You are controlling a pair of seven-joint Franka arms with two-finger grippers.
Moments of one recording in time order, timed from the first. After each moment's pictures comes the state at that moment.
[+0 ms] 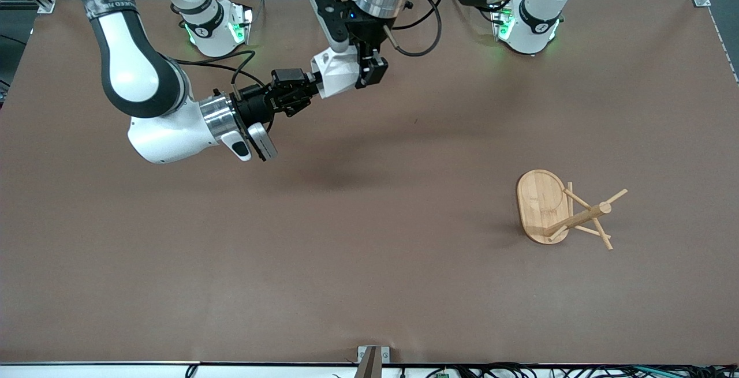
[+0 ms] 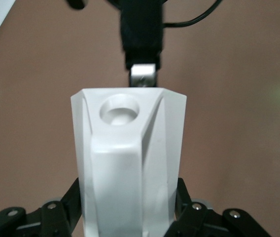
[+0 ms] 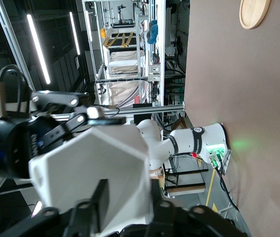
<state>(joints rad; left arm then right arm) -0.34 0.27 -0.62 -1.44 0.04 1.93 0.19 0.30 0.23 0.00 -1.89 1.46 1.50 -0.51</state>
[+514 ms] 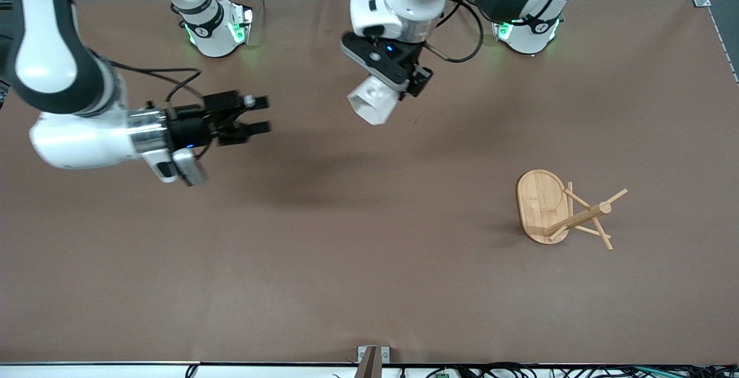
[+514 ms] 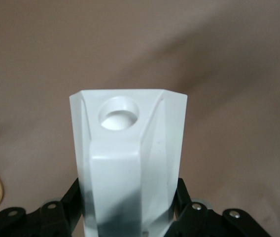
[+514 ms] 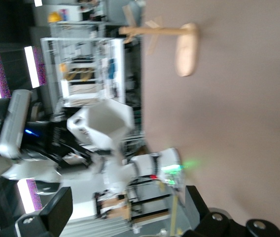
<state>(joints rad) -0.25 0.26 -0.61 -1.45 0.10 1.77 -0.32 0.26 0.22 -0.22 -1.80 1.19 1.51 -0.44</state>
